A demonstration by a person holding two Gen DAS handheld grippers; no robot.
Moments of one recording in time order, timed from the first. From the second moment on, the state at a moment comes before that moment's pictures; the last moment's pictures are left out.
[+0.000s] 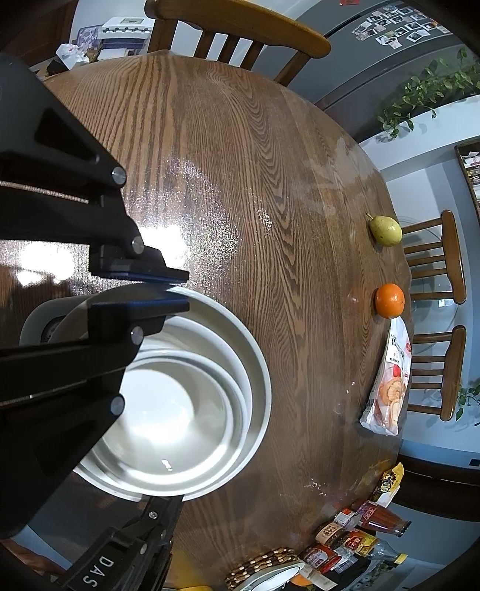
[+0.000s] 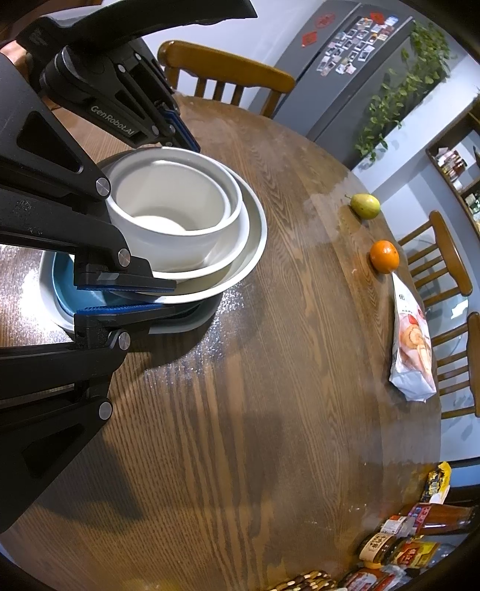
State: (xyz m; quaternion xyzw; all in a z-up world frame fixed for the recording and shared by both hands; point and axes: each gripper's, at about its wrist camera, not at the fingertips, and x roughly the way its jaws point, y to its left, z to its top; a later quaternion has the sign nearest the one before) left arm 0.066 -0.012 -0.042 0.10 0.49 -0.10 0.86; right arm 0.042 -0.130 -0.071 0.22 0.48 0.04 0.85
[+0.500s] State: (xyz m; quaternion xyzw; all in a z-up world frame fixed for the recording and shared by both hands) left arm 0.065 -0.014 -0.042 0.10 0.49 -0.09 0.86; right arm 0.043 -0.130 -0.070 0.22 0.49 0.03 0.85
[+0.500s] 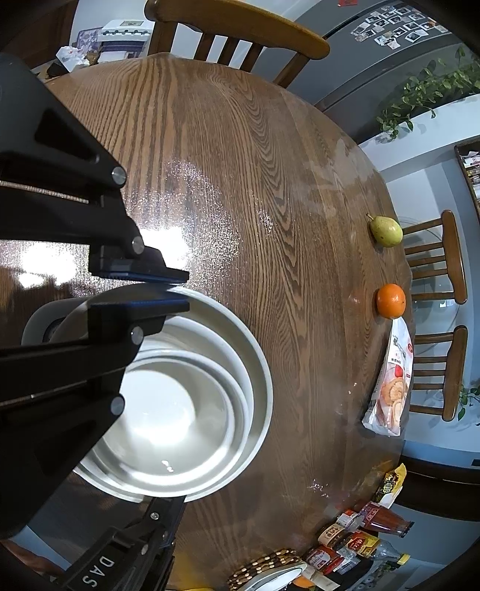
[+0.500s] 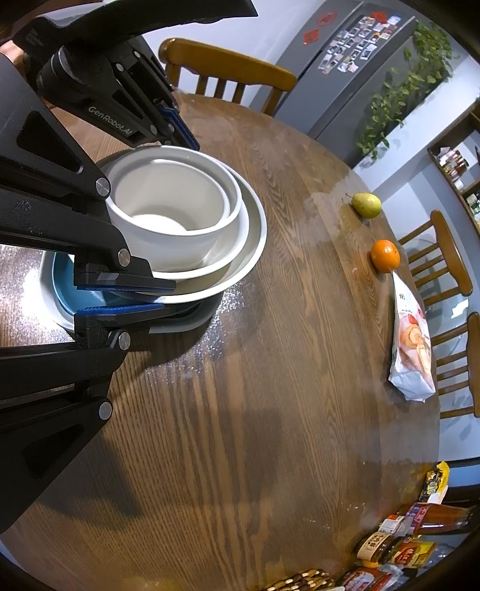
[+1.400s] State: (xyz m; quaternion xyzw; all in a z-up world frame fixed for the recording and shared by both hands) left arm 0.060 -0.013 -0.042 0.10 0.49 -0.09 0.86; right arm 0.035 -0.124 -0.064 0.19 0.48 0.02 0.85
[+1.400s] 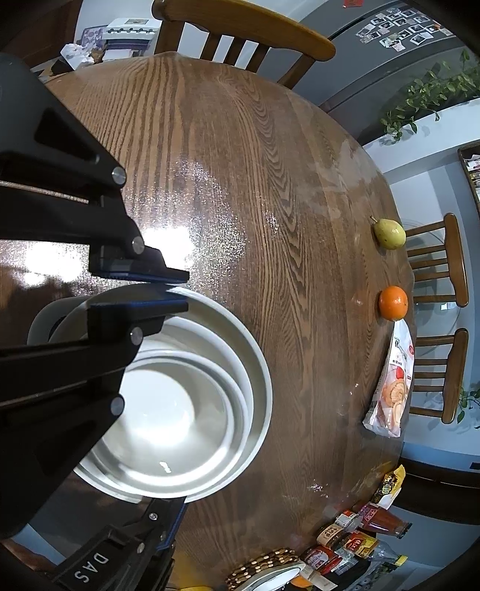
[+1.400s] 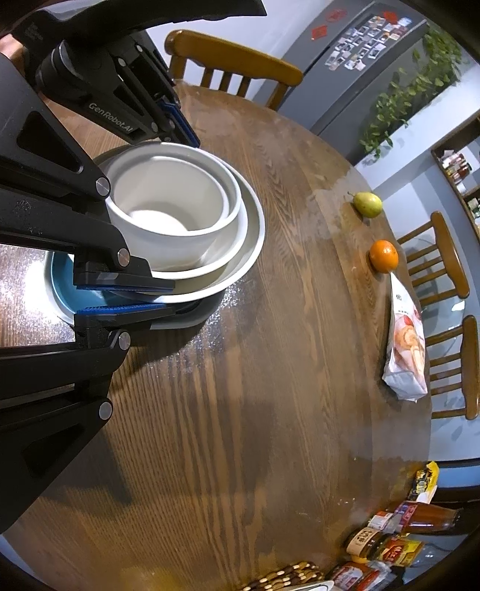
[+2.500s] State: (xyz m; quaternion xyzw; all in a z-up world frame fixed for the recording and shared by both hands) left arm 0.054 -0.010 -0.026 0.09 0.47 -0.08 0.88; right arm 0.029 -0.113 -0.046 0.17 0.46 0.02 0.87
